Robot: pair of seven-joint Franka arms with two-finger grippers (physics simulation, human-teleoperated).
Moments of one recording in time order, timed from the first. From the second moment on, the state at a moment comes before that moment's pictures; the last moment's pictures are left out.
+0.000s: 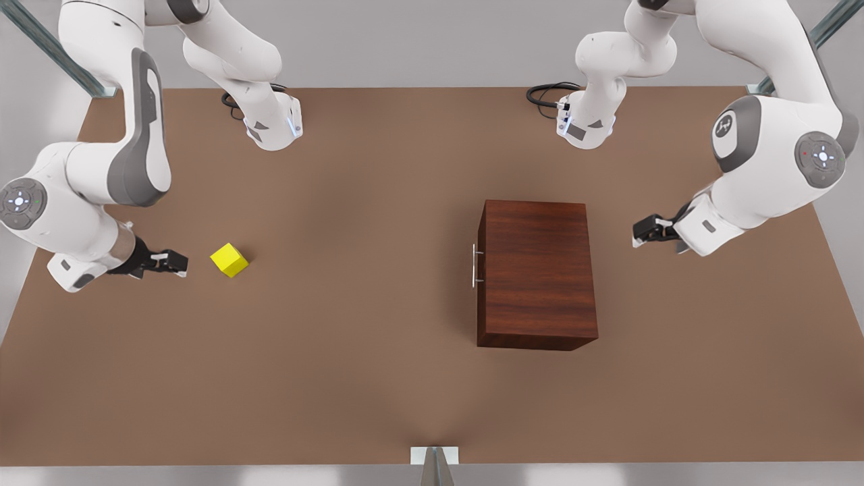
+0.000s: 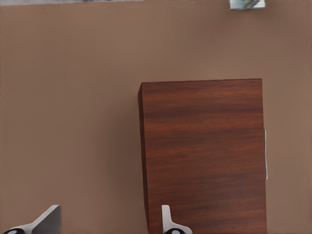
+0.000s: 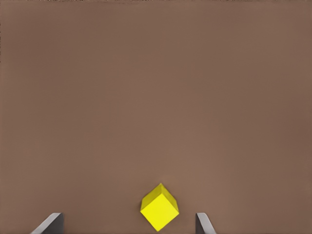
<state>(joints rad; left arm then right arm) -0.05 0.15 -0.05 -1.49 -0.12 1.61 0.02 -0.20 0.20 0.18 -1.60 -0.04 1.78 -0.06</state>
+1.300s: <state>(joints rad) -0.76 0.64 -0.05 -1.40 0.38 1.89 -0.84 -0.25 0.20 0.18 -1.72 0.04 1.84 0.50</state>
